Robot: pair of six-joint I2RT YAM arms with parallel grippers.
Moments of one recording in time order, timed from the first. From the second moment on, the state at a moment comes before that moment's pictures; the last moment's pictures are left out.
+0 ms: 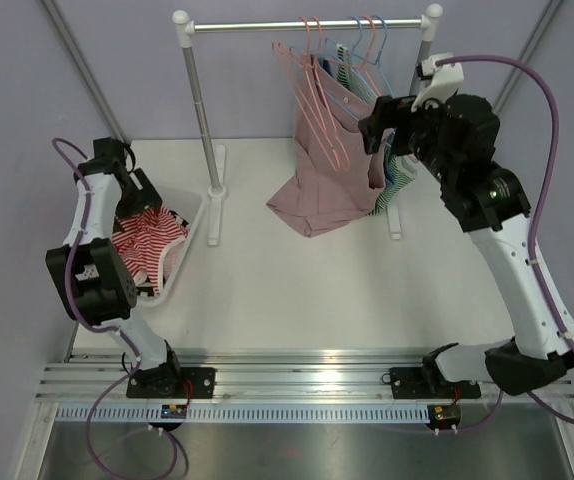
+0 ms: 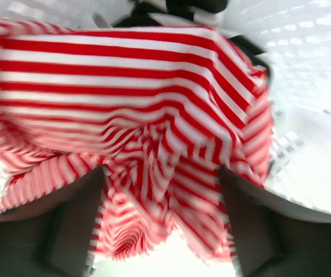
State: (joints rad) left arm 0.24 1.79 1.55 -0.95 -0.12 -0.37; right arm 0.50 1.28 1.74 -0.54 0.11 0.12
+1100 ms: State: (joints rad) left arm -0.17 1.12 1.34 -0.92 -0.31 -0.31; right arm 0.29 1.96 2.42 -0.79 -0.23 -0.07
